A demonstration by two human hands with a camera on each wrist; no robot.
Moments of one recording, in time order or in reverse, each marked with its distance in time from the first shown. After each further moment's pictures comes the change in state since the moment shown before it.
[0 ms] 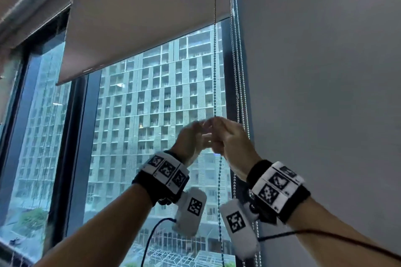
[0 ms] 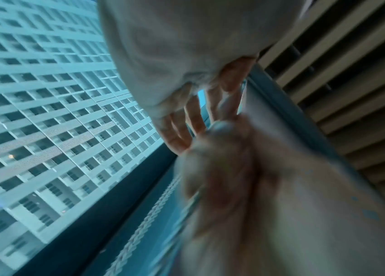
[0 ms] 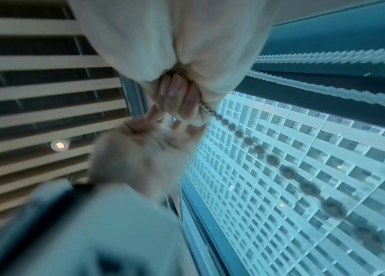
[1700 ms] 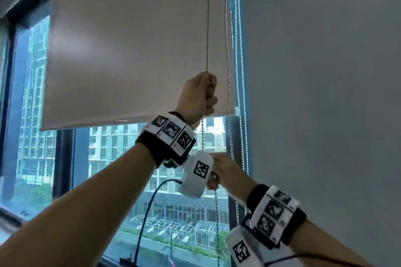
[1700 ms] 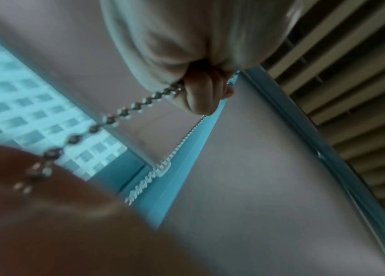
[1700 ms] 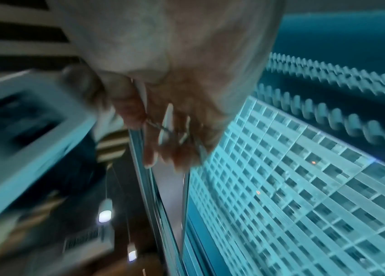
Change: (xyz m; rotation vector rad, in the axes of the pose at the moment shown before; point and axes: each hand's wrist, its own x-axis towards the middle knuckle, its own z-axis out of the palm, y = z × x) left_hand 0.017 0.019 0.027 0.000 0.213 0.071; right_hand -0.079 0.055 0.002 0.078 -0.312 0.289
